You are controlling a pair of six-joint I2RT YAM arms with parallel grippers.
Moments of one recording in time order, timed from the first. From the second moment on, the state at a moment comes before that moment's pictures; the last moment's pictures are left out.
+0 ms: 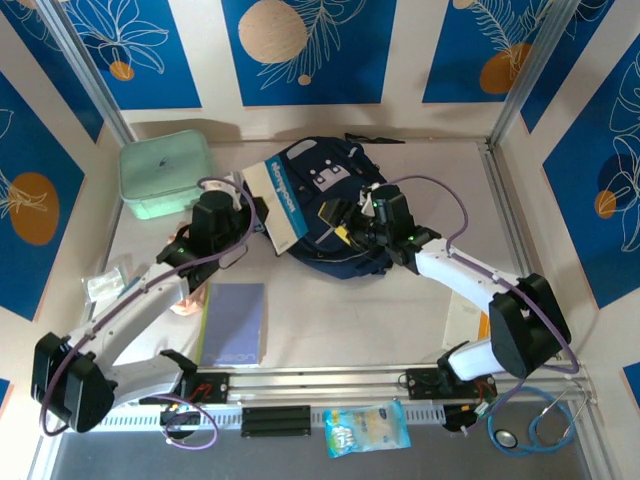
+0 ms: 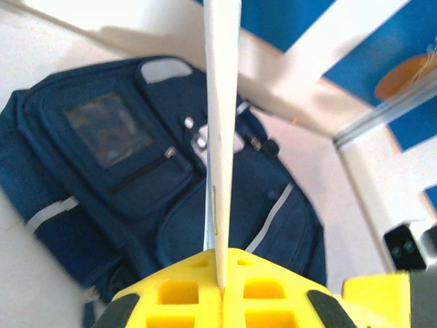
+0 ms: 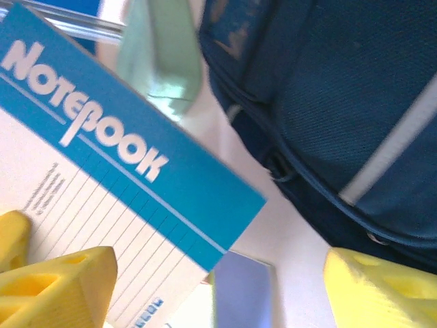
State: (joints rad) left arm -0.53 1.16 0.90 -0.09 -0.07 -0.72; right arm 0.54 1.41 0.88 0.06 -0.38 1.14
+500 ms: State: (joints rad) left arm -0.53 1.30 1.03 0.12 -0.12 -1.03; right arm 0.55 1.52 0.87 0.50 -0.48 1.46
